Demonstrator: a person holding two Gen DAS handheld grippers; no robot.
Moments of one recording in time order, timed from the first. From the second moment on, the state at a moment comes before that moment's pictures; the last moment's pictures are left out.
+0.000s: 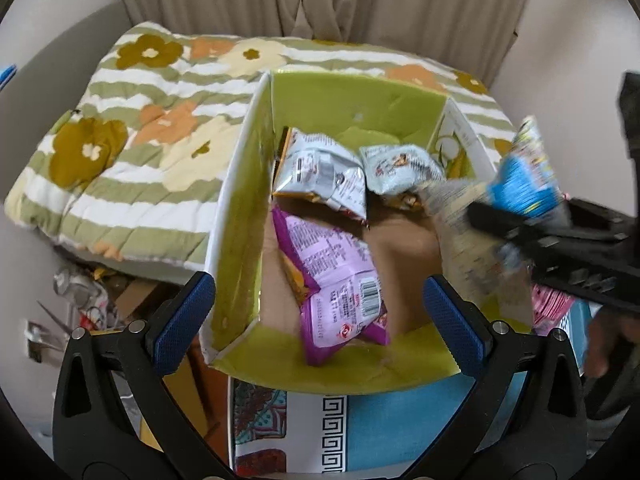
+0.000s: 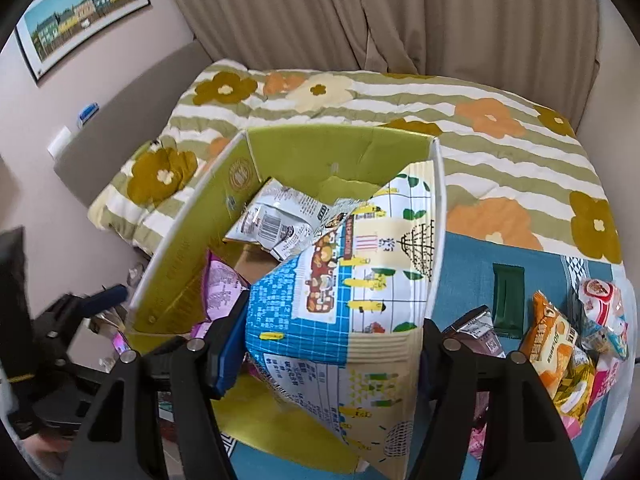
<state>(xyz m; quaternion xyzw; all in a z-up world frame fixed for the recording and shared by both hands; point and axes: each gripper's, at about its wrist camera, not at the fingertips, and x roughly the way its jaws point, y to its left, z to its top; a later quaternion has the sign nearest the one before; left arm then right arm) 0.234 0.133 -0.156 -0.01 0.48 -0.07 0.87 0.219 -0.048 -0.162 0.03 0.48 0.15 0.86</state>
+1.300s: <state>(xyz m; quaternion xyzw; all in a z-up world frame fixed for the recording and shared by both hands) 0.221 0.113 -0.112 -0.02 0.44 -0.11 0.89 0.169 -0.084 -0.110 0.04 0.40 0.07 0.91</state>
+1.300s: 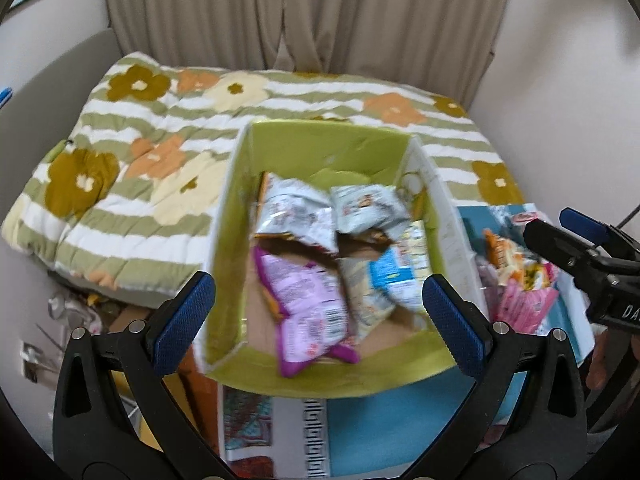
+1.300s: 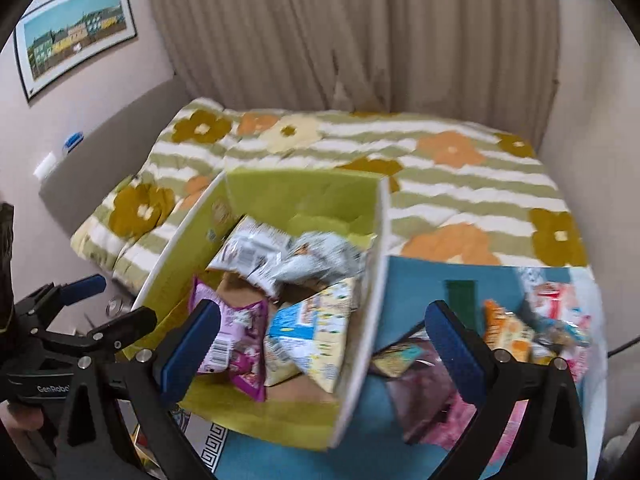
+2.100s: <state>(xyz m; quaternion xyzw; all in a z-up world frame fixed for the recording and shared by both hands) 0.120 -0.132 -0.115 0.01 0.41 -0.17 0.90 0.037 -0.320 -0.084 0.09 0.35 -0.02 0.93</state>
